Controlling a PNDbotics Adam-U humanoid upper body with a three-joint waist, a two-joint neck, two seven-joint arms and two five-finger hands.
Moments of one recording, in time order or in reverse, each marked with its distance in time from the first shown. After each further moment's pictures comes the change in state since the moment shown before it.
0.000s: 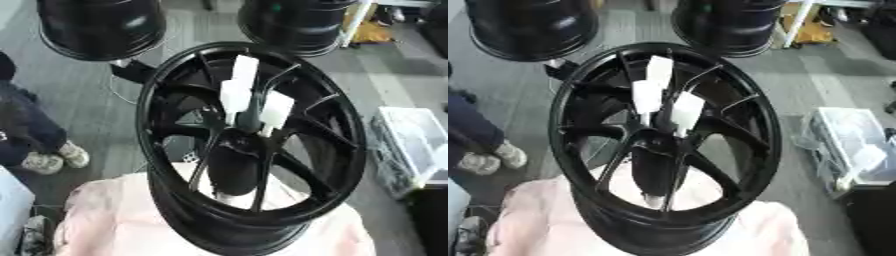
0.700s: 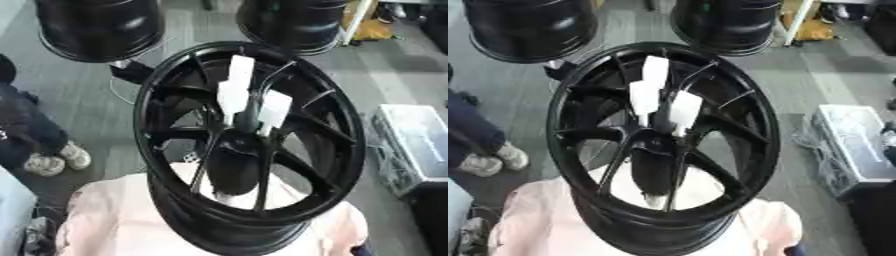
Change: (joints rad) left arm -0.005 -0.001 0.000 0.000 0.002 0.000 0.001; right arm 0.019 0.159 0.016 -0.253 -0.133 -0.046 -0.088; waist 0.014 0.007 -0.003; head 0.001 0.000
